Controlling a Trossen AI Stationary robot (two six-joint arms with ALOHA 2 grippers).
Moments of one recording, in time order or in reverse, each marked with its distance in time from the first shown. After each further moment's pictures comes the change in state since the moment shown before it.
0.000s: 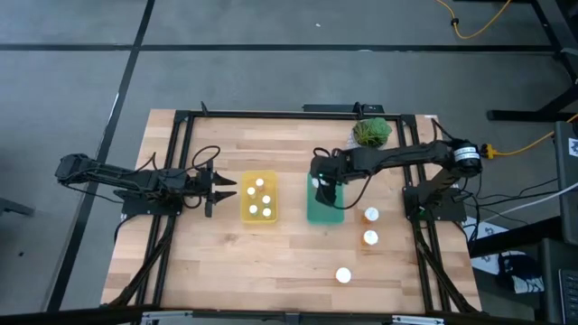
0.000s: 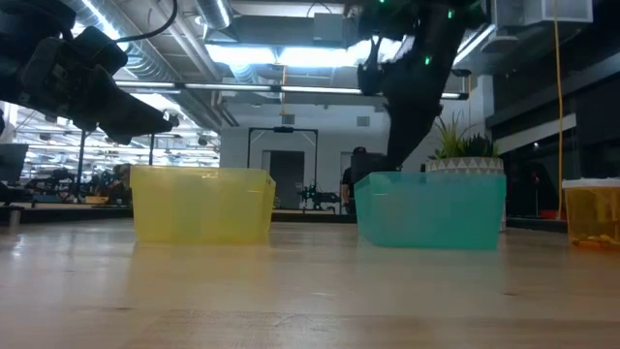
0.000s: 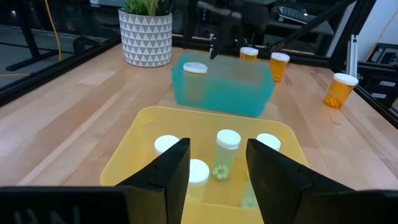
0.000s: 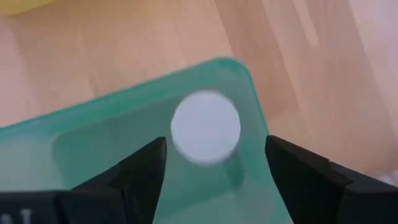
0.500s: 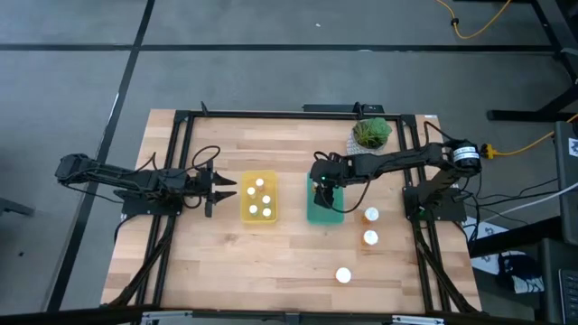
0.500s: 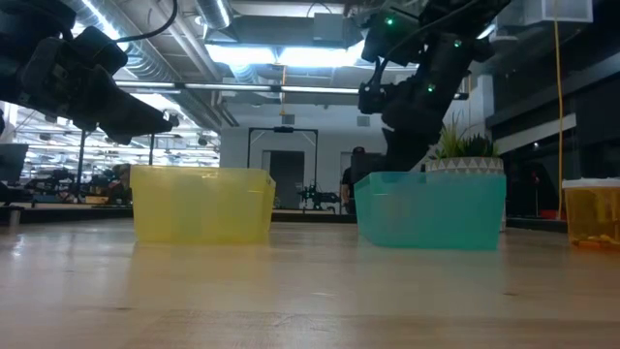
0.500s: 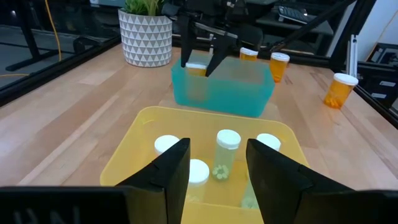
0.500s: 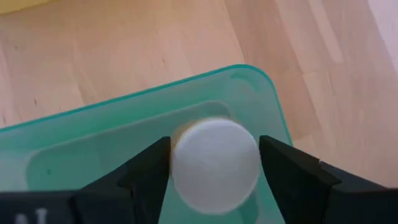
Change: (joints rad) left arm 0.000 0.000 0.000 0.000 0.000 0.000; right arm -0.019 0.003 -0.180 0.303 0.000 -0.066
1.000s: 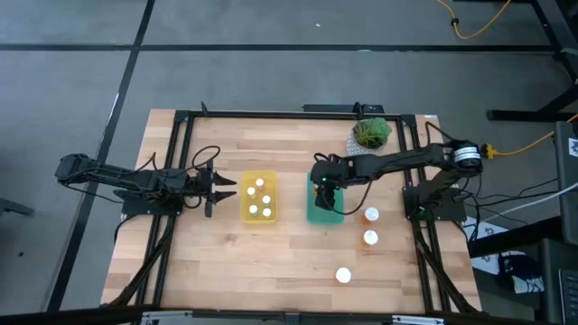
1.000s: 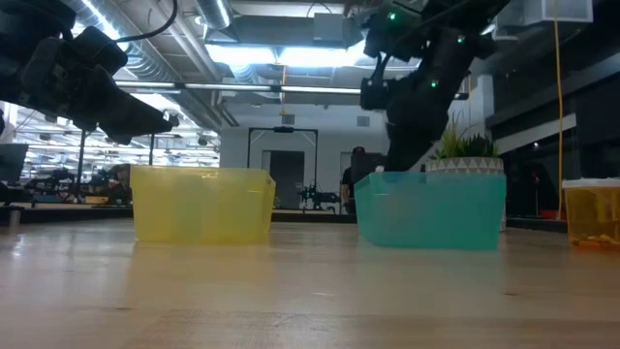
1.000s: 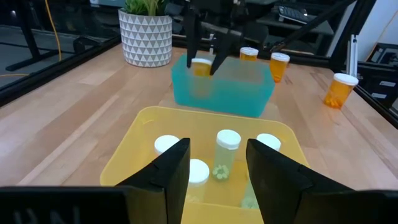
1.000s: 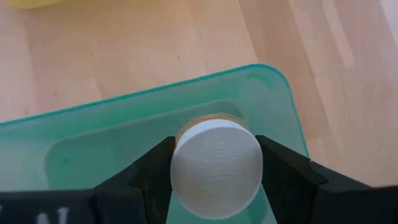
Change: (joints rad) left arm 0.000 0.000 0.000 0.000 0.000 0.000; right arm 0.015 -0.012 0.000 -0.005 -0.026 -0.020
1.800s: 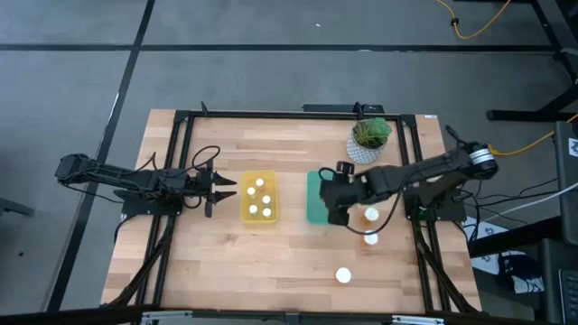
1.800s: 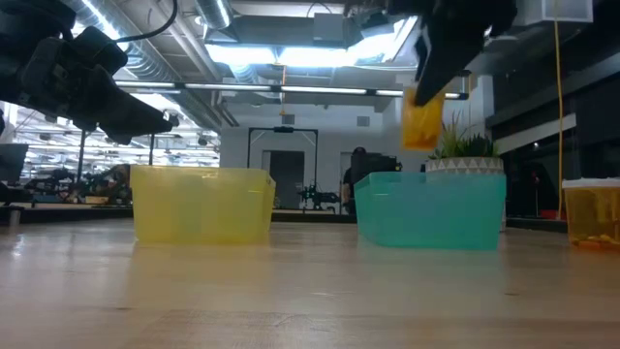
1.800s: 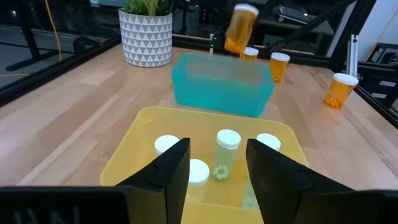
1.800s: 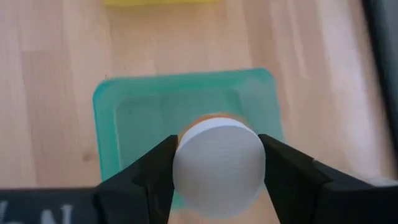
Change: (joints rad) left arm 0.000 0.000 0.000 0.000 0.000 0.000; right arm 0.276 -0.106 0.240 -0.428 0.212 0.090
